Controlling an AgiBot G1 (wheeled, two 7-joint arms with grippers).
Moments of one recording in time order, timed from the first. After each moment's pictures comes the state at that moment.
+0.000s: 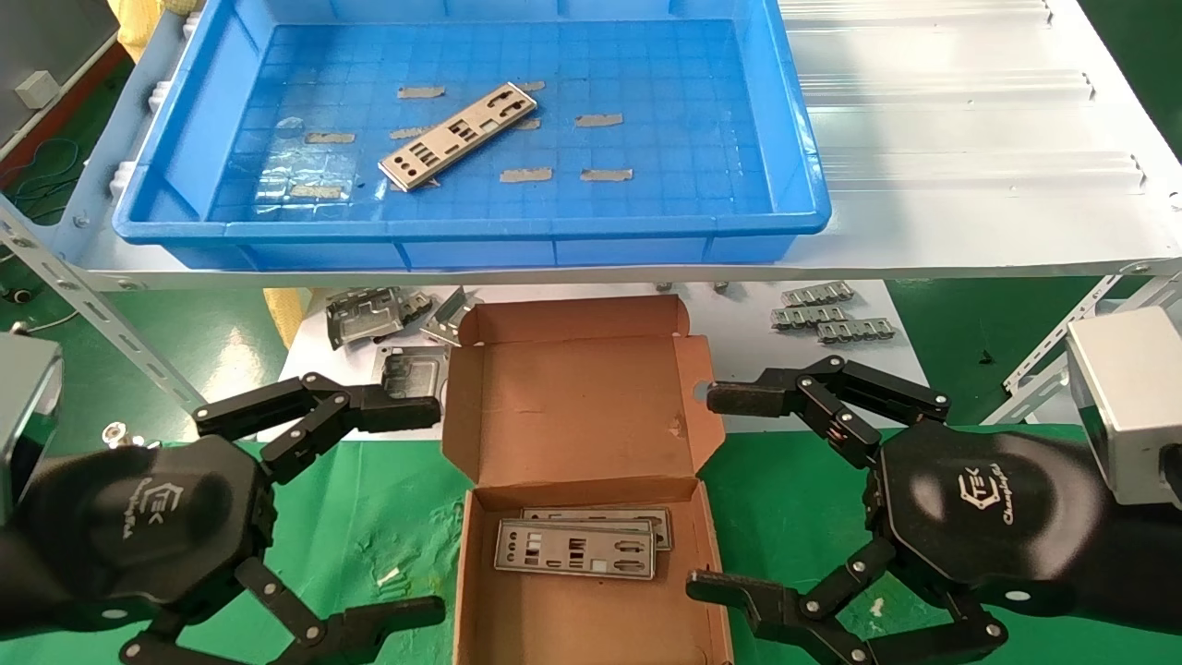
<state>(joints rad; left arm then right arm) -1.08 0.61 0.28 -1.28 0.73 1.50 -0.18 1.12 -0.54 -0.46 1.25 -0.60 -1.42 0.09</state>
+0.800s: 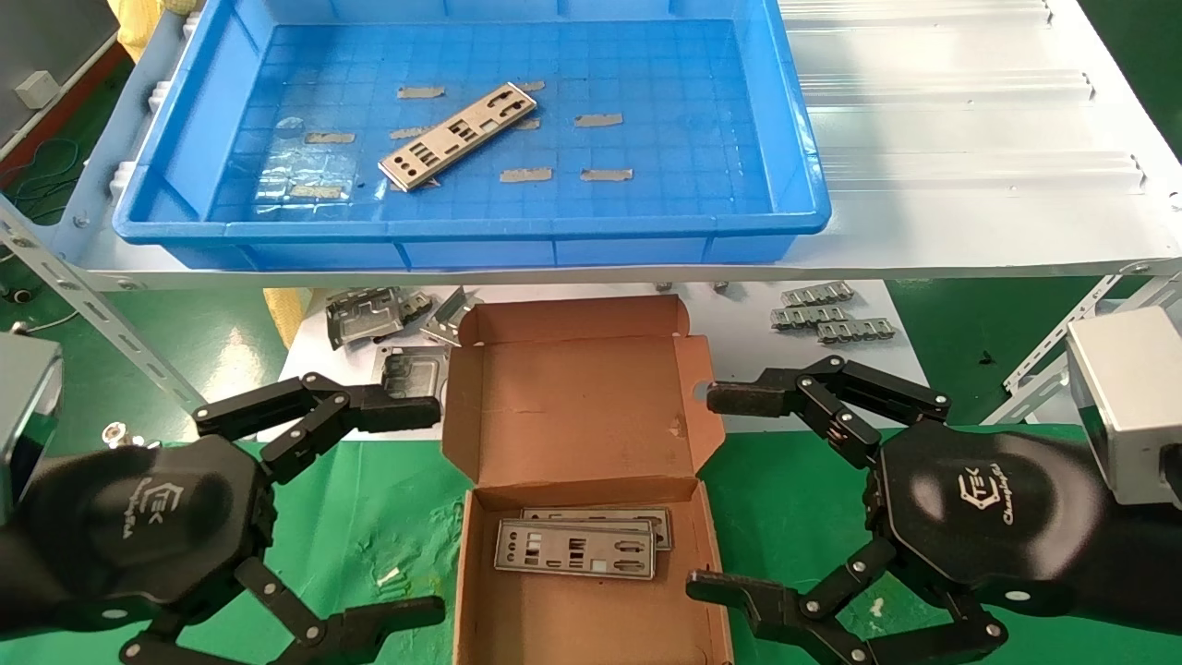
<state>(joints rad) -1.08 0.61 0.28 -1.28 0.73 1.50 -0.18 1.12 -0.54 -0.46 1.25 -0.60 -1.42 0.09</state>
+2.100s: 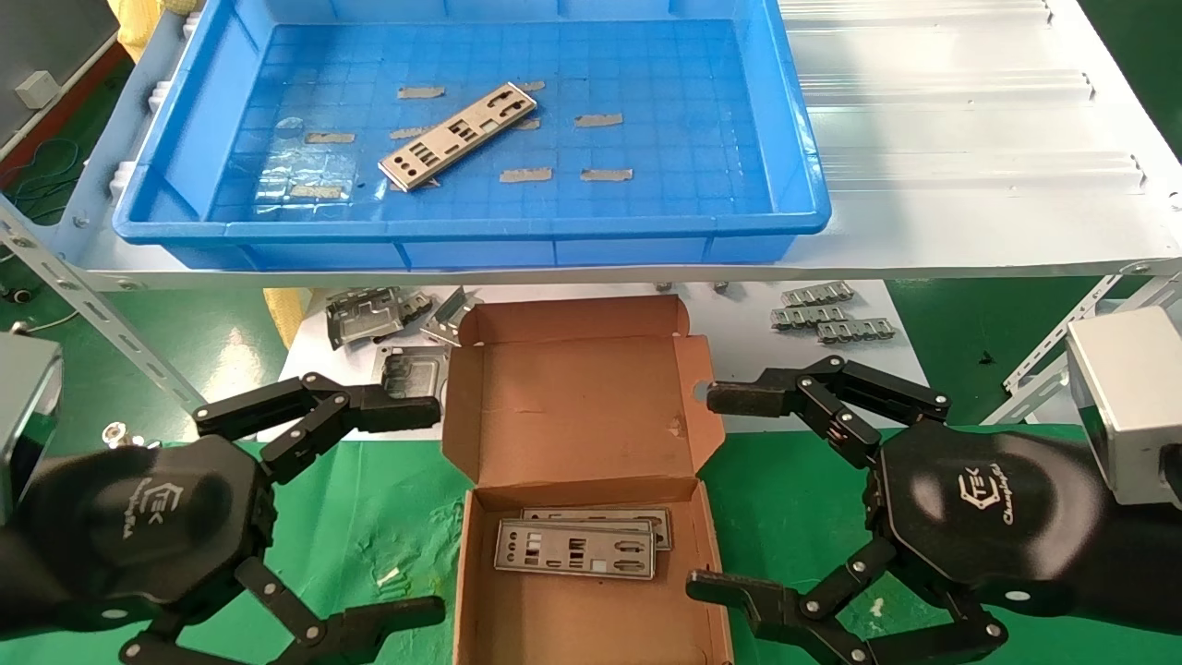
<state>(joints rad) -1.08 0.61 0.28 -1.28 0.73 1.50 -0.18 1.12 -0.54 -0.46 1.25 -0.60 -1.42 0.09</state>
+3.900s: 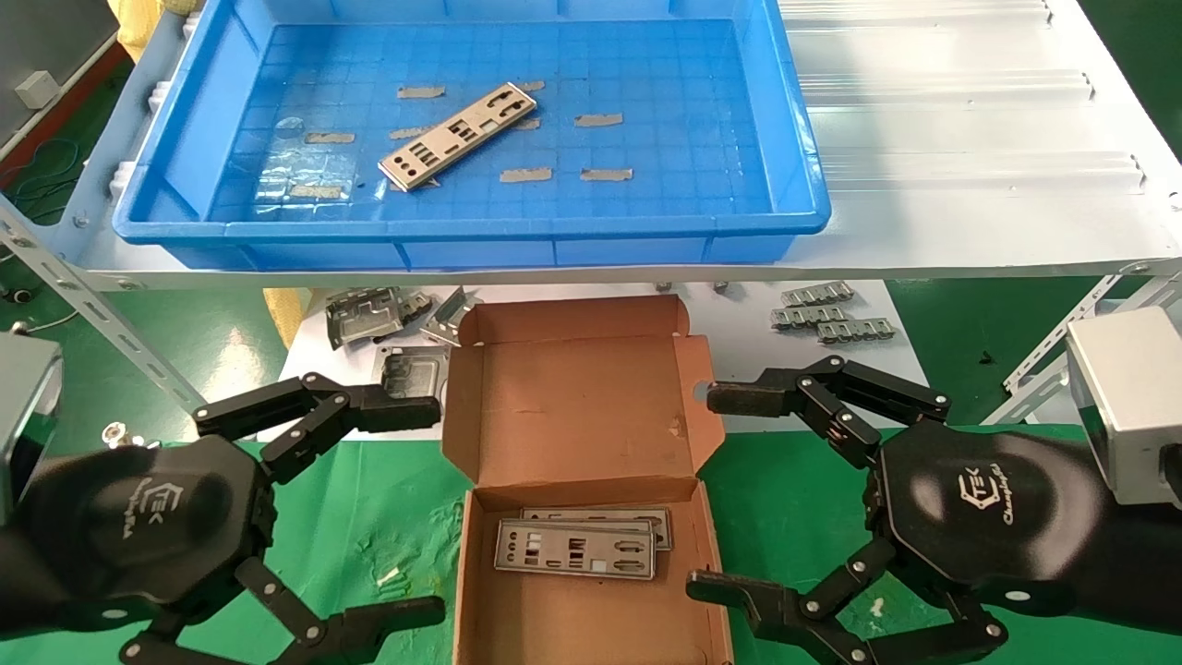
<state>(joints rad) -1.08 0.61 0.28 -1.28 0.73 1.50 -0.18 1.12 -0.54 -0.46 1.25 -0.60 -1.42 0.09</state>
